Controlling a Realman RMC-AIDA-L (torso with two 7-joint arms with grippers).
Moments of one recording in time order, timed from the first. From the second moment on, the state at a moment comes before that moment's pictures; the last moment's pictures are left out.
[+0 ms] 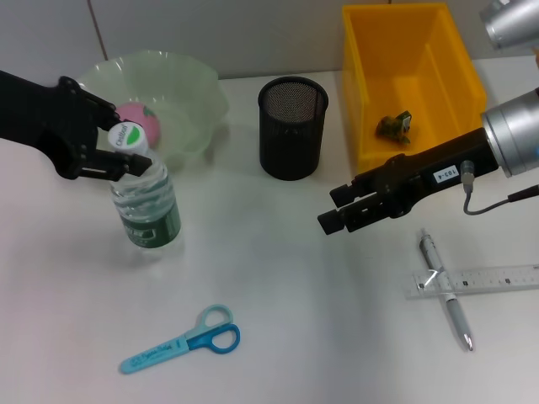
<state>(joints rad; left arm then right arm) -0.85 -2.03 0.67 1.17 2.49 1.85 -1.64 0.75 1.99 -0.82 -0.77 -2.21 -1.69 1.95</state>
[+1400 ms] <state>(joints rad) -0.78 -1.98 0.59 1.17 2.46 1.74 -1.84 0.74 1.99 -0.81 -0.84 -2.22 -1.74 1.93</state>
